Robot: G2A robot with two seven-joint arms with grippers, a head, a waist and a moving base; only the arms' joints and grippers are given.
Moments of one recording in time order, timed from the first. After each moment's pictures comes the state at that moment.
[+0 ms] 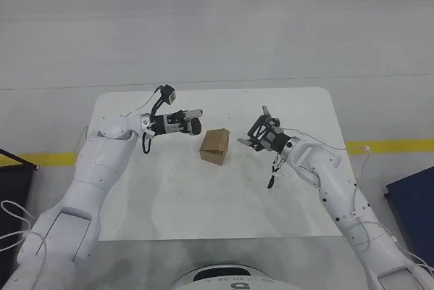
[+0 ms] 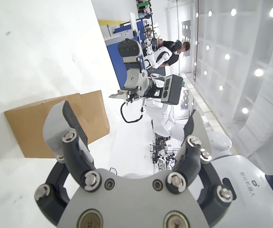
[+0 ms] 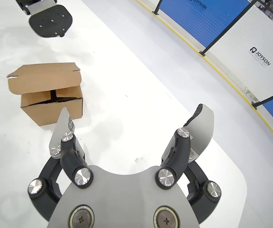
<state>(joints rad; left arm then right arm) 0.79 -1.23 -1.08 -0.82 -0.44 -0.44 -1.25 -1.24 -1.13 1.12 -1.56 -1.49 -0.44 0.11</state>
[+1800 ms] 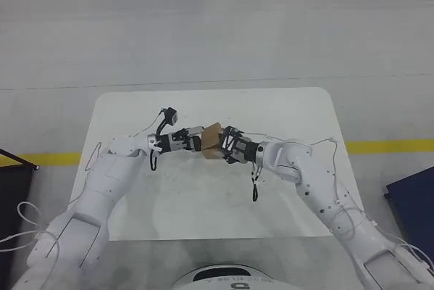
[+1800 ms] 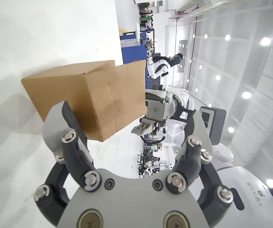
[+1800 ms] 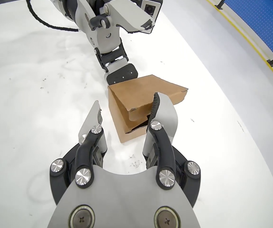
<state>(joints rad) 0.82 -1.28 -0.98 -0.64 -0.49 -0.51 -1.20 -1.09 -1.19 0.92 -1.48 -1.24 -0.61 0.32</state>
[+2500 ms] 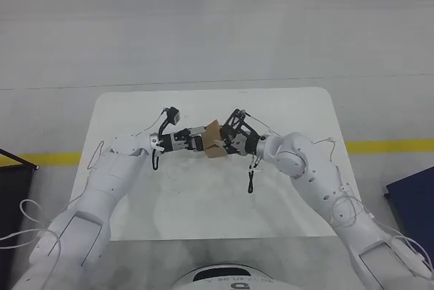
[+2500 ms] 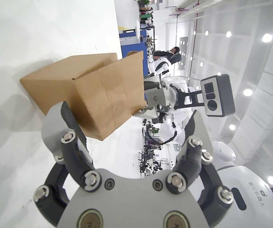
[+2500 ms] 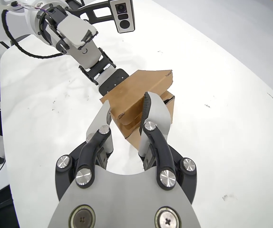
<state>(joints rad) 0.80 -1.30 -0.98 -0.62 -0.48 -0.53 -1.21 -1.04 -1.22 0.94 -1.39 -0.90 -0.50 0.50</state>
